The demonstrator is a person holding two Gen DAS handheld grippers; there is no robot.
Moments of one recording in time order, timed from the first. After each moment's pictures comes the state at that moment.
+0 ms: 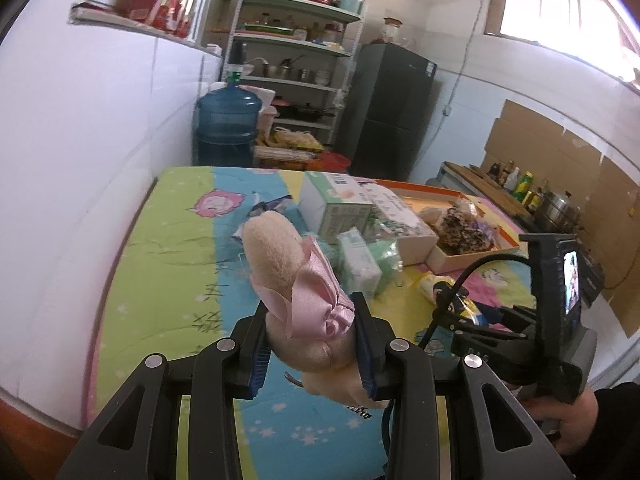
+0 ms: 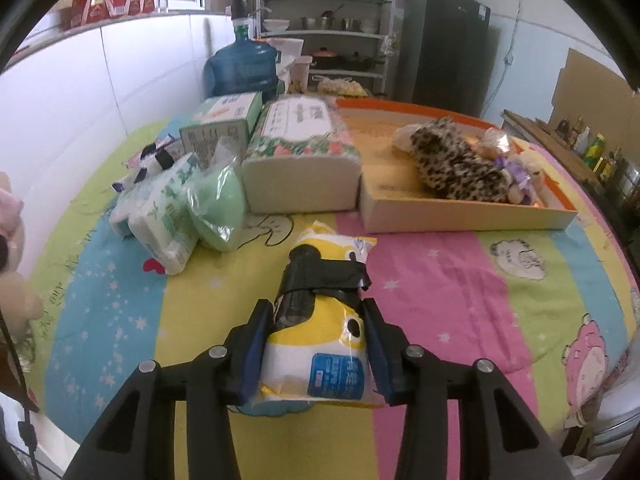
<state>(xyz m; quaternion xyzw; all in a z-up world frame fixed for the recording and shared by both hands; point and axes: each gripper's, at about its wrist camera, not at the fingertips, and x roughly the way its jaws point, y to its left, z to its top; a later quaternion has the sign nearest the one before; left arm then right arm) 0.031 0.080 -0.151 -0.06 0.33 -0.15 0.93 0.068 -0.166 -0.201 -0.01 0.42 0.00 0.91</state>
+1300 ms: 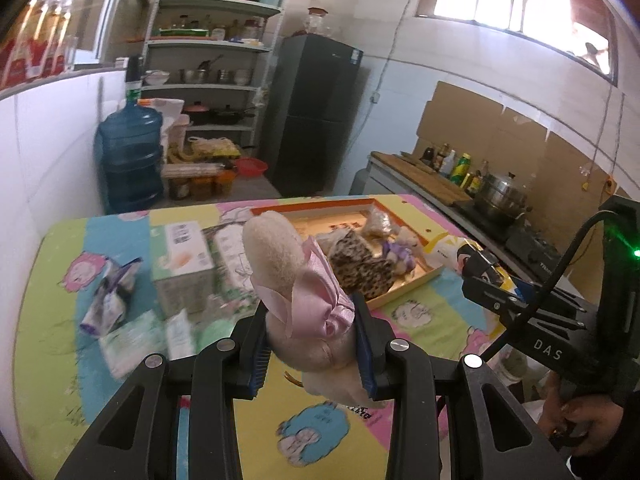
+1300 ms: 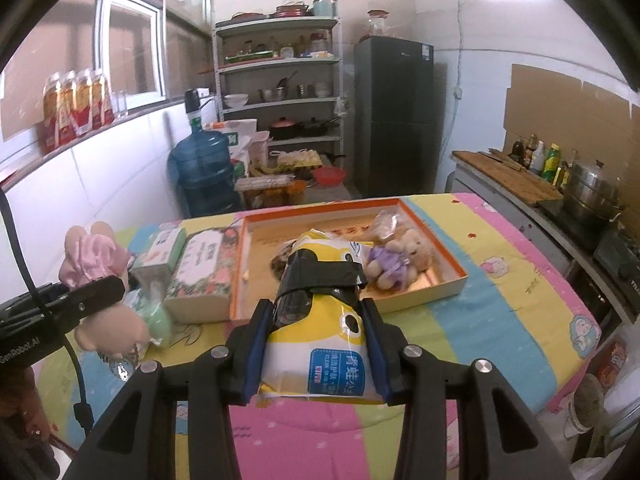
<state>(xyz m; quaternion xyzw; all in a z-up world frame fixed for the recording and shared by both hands) 0.093 -0.062 -0.104 -0.04 0.32 -0.27 0.91 0.041 -0.296 -0.091 0.04 0.31 -0.05 0.95</state>
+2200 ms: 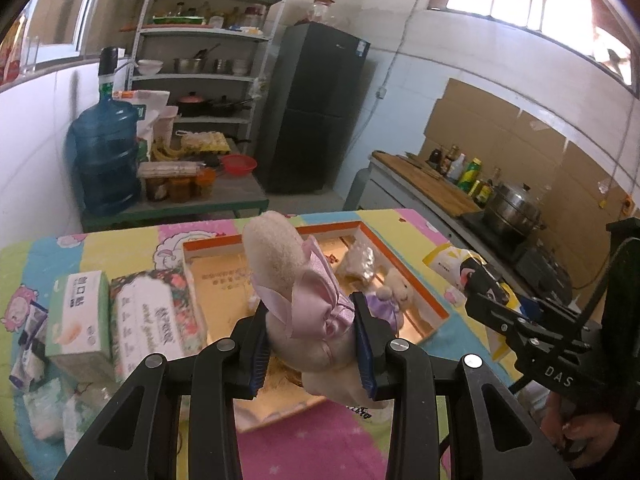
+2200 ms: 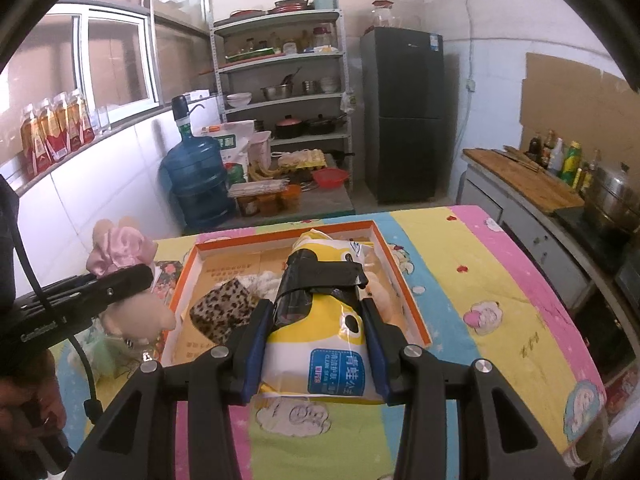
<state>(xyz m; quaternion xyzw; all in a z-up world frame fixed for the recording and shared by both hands) 0.184 -0.188 -0.106 -0.06 0.34 -0.25 0.90 0.124 -0.414 -0.091 0.05 0.32 0.00 0.95</state>
